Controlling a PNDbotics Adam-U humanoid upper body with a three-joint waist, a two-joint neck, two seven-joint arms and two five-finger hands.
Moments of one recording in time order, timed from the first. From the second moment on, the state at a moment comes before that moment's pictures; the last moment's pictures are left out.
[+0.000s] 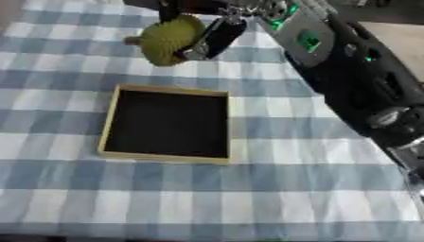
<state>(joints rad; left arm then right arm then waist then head) -0.22 0.33 0.47 -1.98 0.04 -0.26 0.21 -1.08 -0.49 0.52 -1.38 0.38 -0.41 0.46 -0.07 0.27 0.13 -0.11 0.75</state>
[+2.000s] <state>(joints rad) -0.22 0.33 0.47 -1.98 0.05 -0.25 0.20 -0.97 -0.51 0.37 -1.41 0.37 -0.45 0.58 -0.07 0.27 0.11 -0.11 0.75</state>
